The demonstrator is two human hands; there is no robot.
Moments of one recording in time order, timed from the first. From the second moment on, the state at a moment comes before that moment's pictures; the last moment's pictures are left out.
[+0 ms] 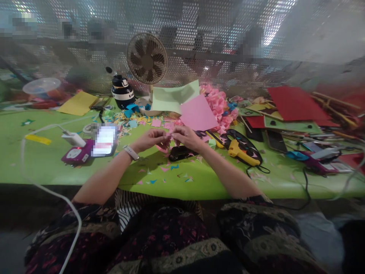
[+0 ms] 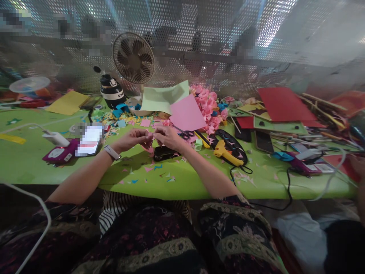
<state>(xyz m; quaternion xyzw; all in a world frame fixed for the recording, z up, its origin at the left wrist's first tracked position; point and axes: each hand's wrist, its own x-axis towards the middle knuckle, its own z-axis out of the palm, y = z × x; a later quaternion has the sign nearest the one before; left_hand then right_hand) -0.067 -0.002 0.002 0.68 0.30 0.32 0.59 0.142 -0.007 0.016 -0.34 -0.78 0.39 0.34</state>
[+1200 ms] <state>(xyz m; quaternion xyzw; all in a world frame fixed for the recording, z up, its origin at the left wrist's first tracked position) -0.061 0.010 -0.014 0.58 0.37 0.45 0.57 0.238 0.034 0.051 -0.68 -0.72 0.13 0.02</state>
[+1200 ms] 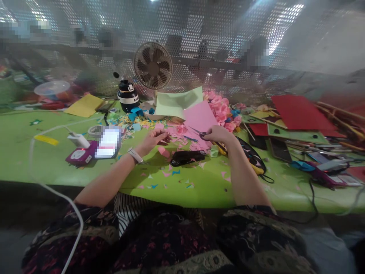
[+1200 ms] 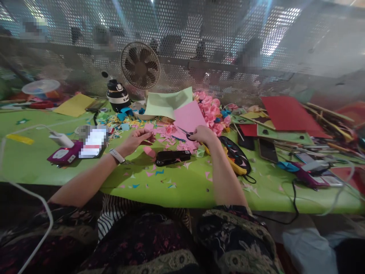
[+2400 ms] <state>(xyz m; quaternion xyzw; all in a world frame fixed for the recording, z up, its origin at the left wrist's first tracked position) -0.055 0.000 -0.004 0.51 0.36 0.56 0.55 0.157 -0.010 0.042 -0.47 -0.77 0.39 0.20</state>
